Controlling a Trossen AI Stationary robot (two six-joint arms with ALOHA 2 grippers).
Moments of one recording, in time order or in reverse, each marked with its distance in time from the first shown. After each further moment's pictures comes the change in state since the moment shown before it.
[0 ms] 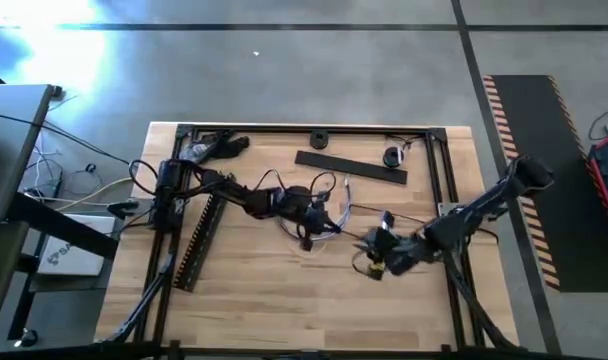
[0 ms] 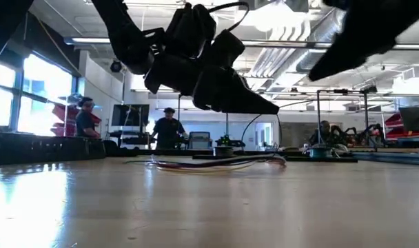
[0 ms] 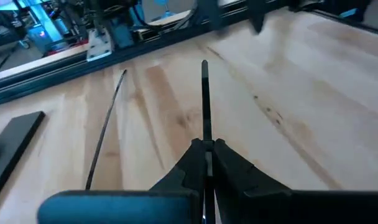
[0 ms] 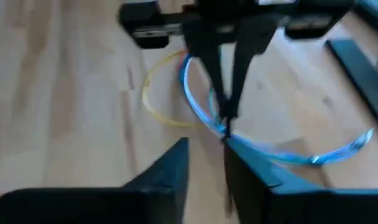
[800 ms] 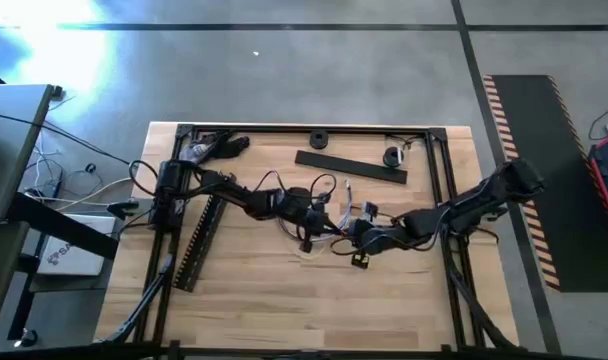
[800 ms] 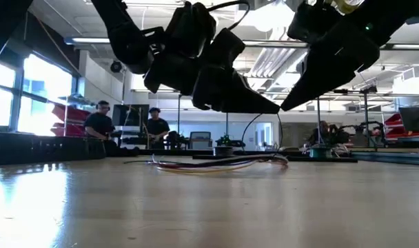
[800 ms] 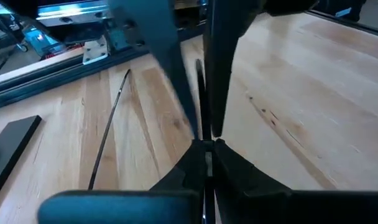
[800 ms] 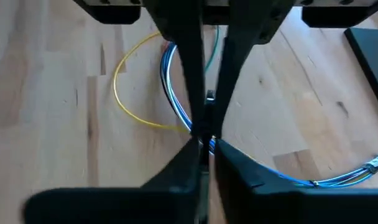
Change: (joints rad) left arm -0.009 0.000 0.000 0.000 0.002 0.010; right arm -0.141 0.125 0.000 0.105 -0.140 -0.118
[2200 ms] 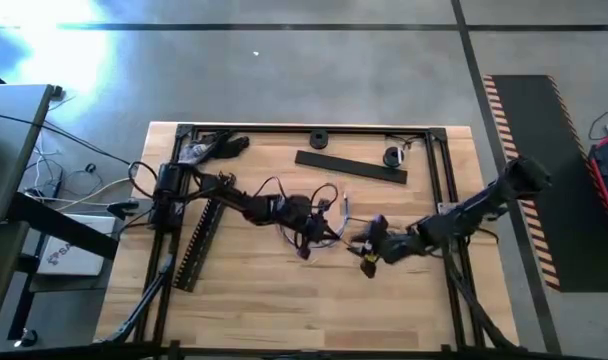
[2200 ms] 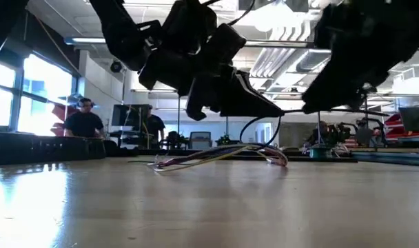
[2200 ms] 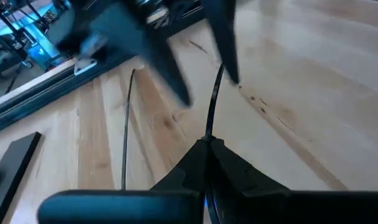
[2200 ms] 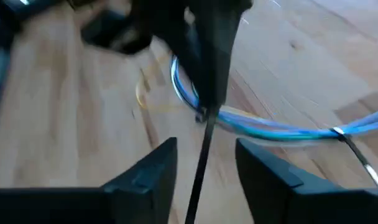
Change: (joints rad) left arm -0.061 -0.001 0.000 -0.030 -0.080 0.138; right arm 0.063 -0.090 -0.208 0.311 -0.057 0.369
